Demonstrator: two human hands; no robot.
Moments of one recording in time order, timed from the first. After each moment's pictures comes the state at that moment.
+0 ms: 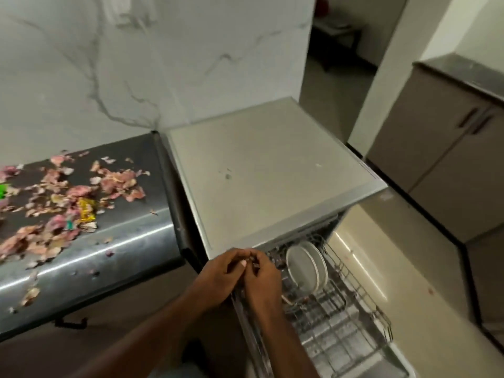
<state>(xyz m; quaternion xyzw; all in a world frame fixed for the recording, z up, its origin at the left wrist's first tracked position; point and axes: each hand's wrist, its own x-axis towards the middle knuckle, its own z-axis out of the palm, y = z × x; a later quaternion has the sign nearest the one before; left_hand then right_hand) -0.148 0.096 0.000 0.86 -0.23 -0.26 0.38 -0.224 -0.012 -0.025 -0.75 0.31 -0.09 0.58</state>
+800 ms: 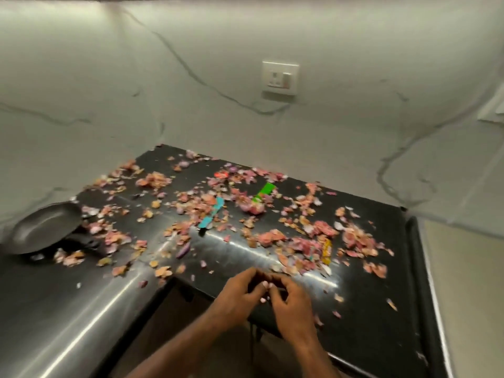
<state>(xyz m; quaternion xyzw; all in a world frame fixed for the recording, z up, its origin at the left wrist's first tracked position) -0.065 0.508 0.046 0.84 0.07 -0.05 0.54 -0.035 0.352 0.028 -0.82 -0.08 0.10 0.55</state>
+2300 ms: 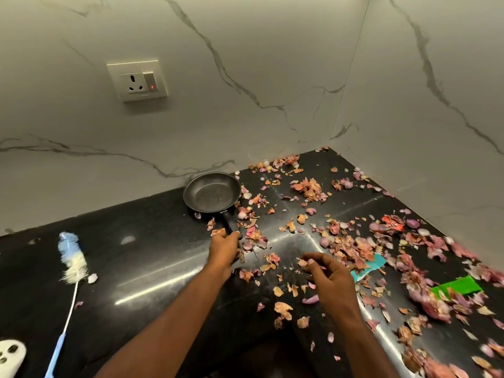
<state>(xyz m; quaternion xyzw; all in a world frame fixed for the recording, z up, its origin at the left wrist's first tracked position) -0.097 0.860 0.026 0.39 0.60 0.31 0.63 0.073 0.661 0.033 -0.71 -0.30 0.30 0.55</state>
